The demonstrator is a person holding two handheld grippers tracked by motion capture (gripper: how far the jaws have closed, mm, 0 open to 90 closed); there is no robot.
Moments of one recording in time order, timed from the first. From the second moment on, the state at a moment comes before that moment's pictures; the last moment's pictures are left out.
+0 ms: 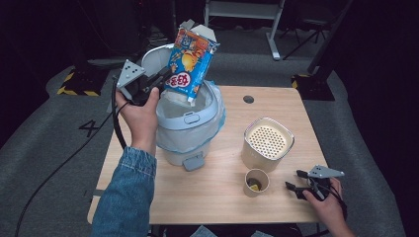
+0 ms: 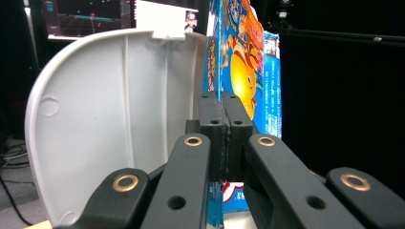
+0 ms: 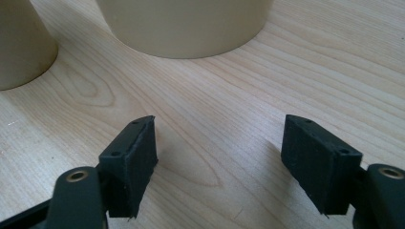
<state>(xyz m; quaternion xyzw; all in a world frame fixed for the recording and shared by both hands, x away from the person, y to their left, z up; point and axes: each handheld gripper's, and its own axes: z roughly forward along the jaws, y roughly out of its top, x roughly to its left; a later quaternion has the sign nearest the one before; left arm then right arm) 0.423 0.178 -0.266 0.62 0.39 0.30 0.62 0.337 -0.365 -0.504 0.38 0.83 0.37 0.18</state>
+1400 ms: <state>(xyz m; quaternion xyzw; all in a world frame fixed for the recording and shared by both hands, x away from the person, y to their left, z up) 0.385 0.193 -0.286 0.69 0.37 0.27 0.56 0.337 -0.365 -0.504 0.38 0.83 0.37 0.18</state>
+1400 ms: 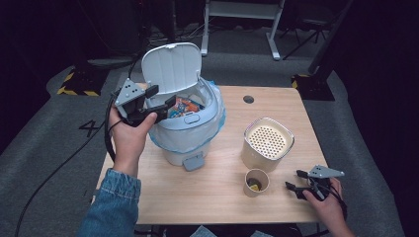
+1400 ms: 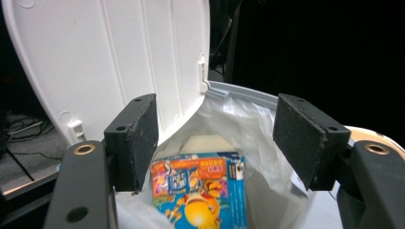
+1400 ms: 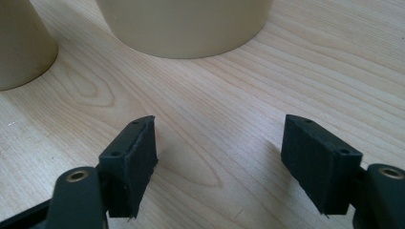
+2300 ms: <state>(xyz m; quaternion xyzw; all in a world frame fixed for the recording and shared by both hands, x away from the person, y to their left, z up) 0.299 0.203 -0.337 0.79 0.29 0.19 0.51 0.337 -0.364 -0.504 0.38 0.83 0.37 0.18</state>
